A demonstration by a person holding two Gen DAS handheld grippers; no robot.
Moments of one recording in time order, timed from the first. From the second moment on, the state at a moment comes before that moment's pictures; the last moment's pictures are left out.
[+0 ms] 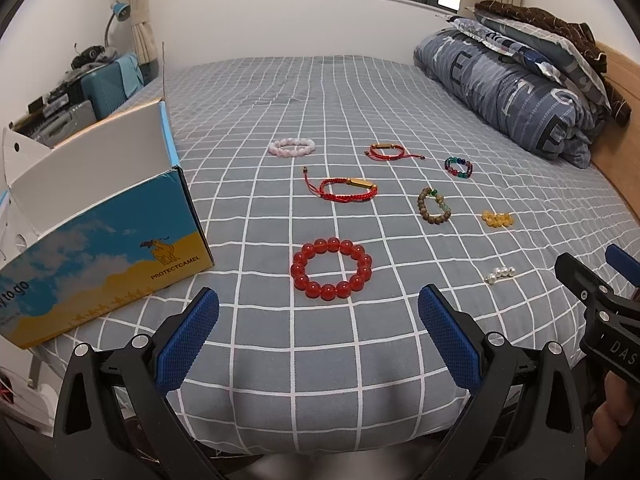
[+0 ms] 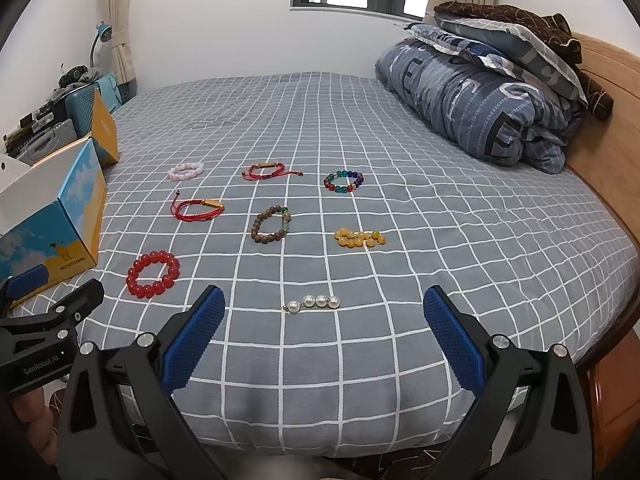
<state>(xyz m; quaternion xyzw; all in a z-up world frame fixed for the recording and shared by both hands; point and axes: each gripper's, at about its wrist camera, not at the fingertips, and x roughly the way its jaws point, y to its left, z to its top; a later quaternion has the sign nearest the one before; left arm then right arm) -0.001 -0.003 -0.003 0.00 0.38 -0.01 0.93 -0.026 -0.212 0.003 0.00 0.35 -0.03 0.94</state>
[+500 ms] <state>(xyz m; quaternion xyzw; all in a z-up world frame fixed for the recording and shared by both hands) -0.001 -0.004 -0.002 0.00 0.38 -0.01 0.93 -0.025 -0.212 0.003 0.00 0.35 -0.03 0.93</state>
